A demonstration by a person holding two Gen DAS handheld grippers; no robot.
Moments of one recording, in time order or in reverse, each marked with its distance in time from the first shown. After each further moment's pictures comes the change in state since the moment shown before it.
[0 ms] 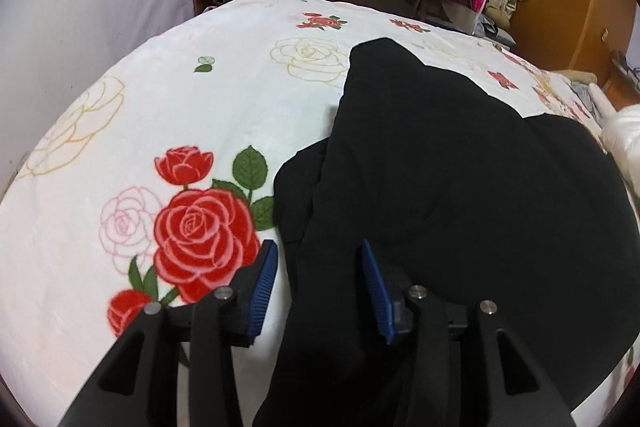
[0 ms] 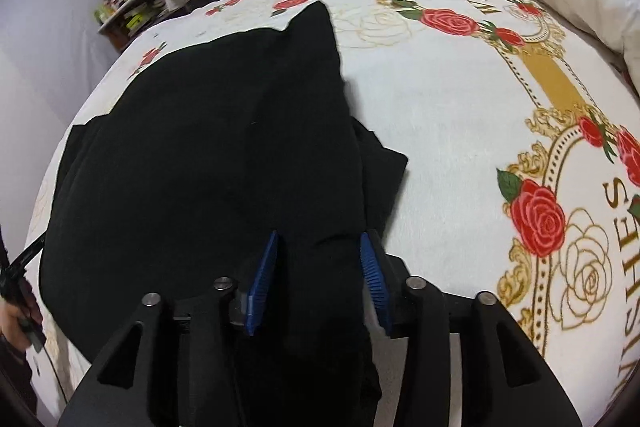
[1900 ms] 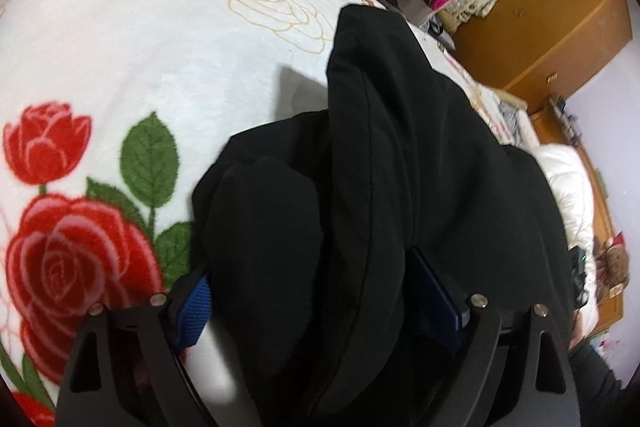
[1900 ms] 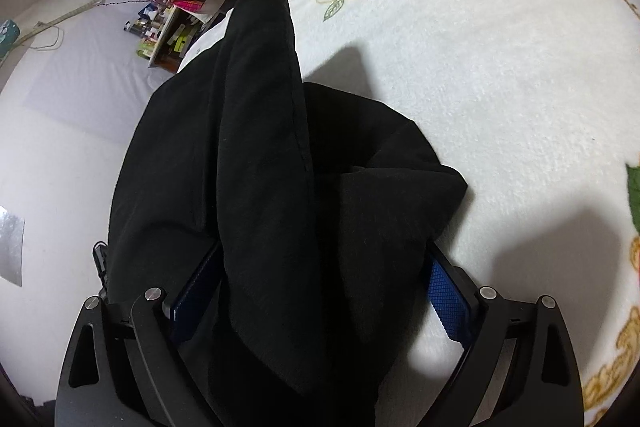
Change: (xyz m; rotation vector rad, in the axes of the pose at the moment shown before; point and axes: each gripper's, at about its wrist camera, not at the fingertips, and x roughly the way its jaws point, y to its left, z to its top) left arm 0.086 0.025 0.028 -0.132 0.184 -0.456; right arm 0.089 -0.051 0.038 0.195 0.149 0.444
